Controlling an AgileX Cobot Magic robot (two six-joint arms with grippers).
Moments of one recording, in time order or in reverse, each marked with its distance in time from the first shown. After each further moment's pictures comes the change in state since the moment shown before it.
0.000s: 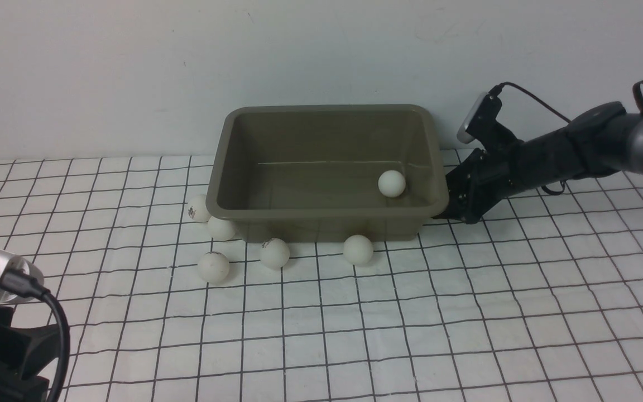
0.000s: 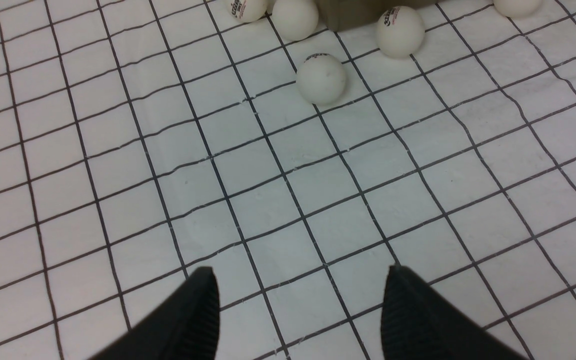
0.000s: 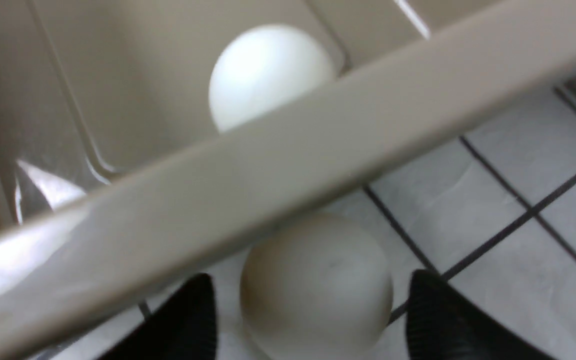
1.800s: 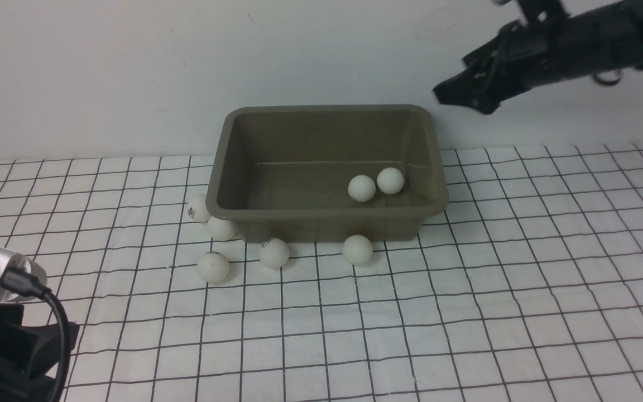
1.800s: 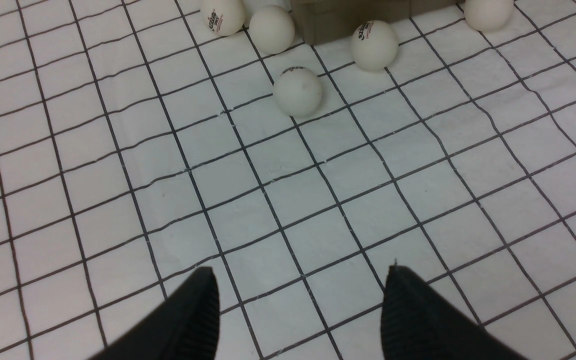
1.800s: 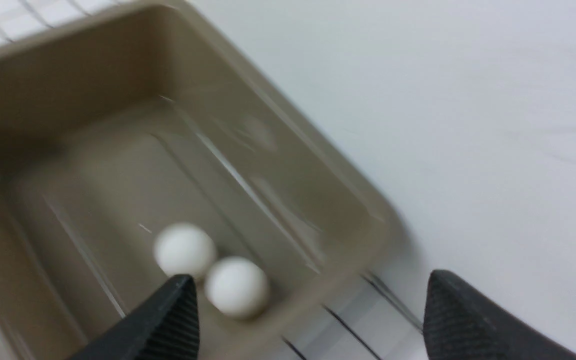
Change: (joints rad) right arm 0.009 -0.450 0.002 -0.292 -0.024 0.492; left arm 0.000 0.000 0.000 -0.058 0.000 0.037
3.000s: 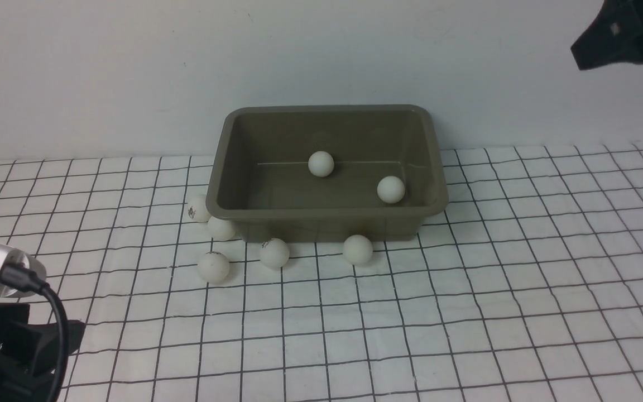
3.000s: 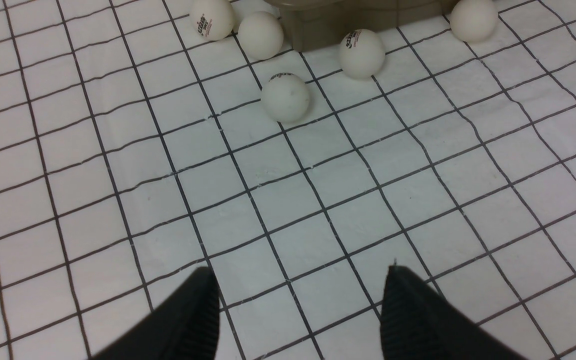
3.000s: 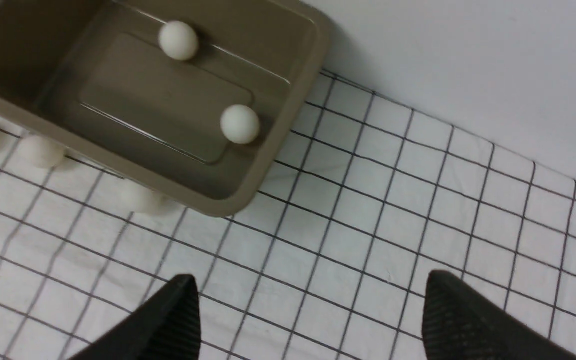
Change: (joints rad) right arm 0.146 -0.483 0.001 -0.658 0.434 0.990; left arm 0.000 0.000 0.000 -0.033 0.000 0.000
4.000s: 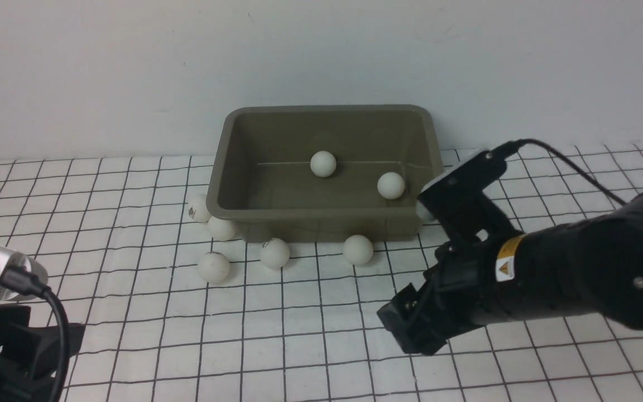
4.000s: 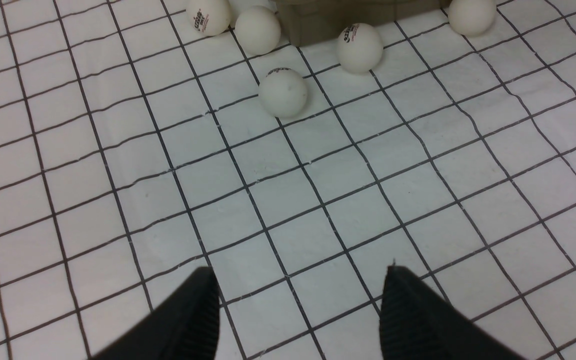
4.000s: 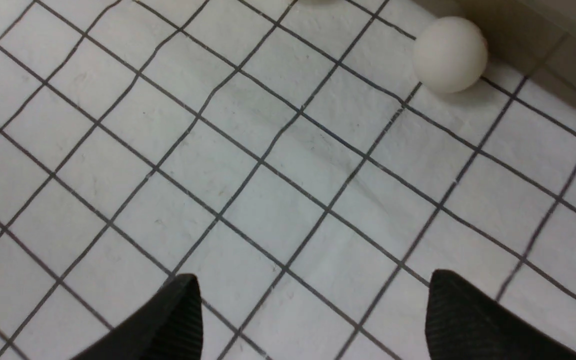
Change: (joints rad) right arm 0.456 0.040 0.798 0.040 -0.764 0.097; left arm 0.000 0.000 0.000 -0.001 0.009 0.008
